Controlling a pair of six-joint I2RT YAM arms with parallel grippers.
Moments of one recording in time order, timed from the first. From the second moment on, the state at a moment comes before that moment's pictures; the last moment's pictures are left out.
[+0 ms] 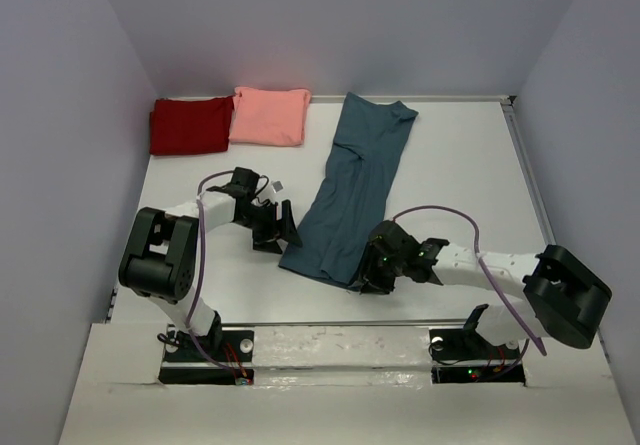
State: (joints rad) left arm -0.28 1.63 0.83 -0.47 0.62 -0.36; right arm 0.89 1.33 0.59 -0.26 -0.11 1.24
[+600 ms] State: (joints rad) left arm -0.28 1.53 0.78 -0.57 0.54 -0.42; right arm 0.89 1.36 0.59 -0.25 -0.11 1.24
